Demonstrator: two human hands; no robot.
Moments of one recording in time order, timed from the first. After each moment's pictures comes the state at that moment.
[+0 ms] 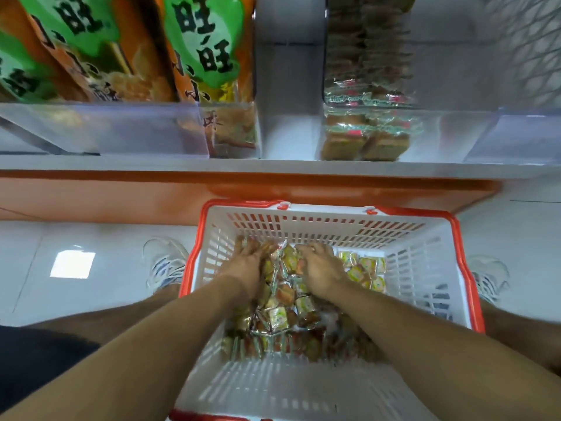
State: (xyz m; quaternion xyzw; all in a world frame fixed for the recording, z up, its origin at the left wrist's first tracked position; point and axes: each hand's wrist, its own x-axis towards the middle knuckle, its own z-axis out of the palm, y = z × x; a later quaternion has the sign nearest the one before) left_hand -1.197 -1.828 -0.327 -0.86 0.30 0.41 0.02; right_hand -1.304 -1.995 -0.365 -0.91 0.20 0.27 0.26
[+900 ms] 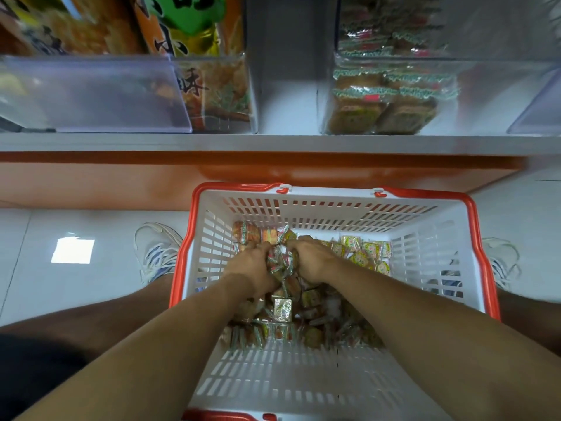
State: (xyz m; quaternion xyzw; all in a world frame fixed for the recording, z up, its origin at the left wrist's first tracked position) left_hand -1.217 -1.837 -0.349 -0.88 0.23 0.42 -0.03; right_hand -1.286 -1.989 -0.390 -0.87 0.16 0.35 0.30
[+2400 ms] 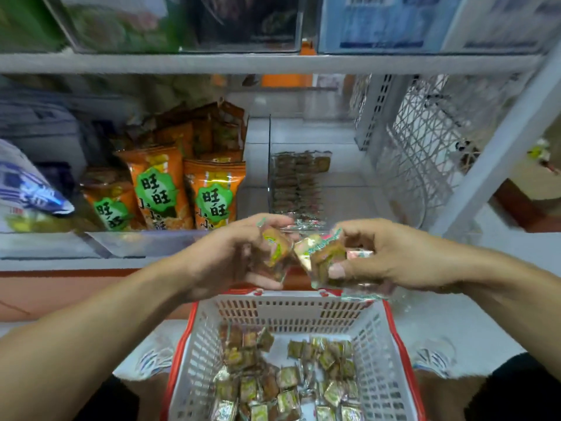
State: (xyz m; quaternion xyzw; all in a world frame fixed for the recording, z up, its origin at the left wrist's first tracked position) left_hand -1.178 -1.887 -0.026 -0.54 0.19 0.55 -0.61; right_hand -1.344 -2.099 0.013 -0.81 0.01 0.12 0.57
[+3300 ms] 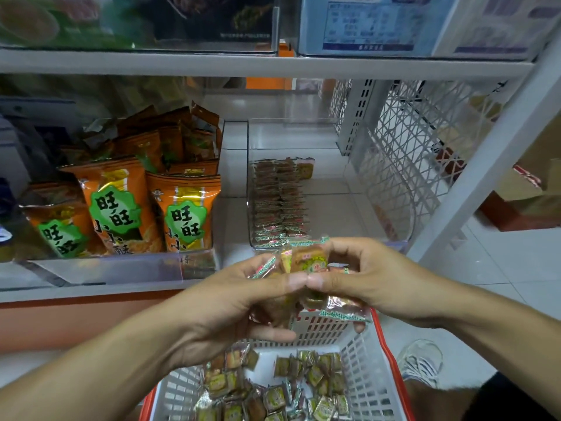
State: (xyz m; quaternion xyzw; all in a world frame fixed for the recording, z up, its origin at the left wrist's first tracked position) left_hand -1.219 -1.902 -0.014 -0.55 0.14 0.59 -0.58; right_hand -1.339 -2.090 -0.008 -0.74 0.09 0.04 0.67
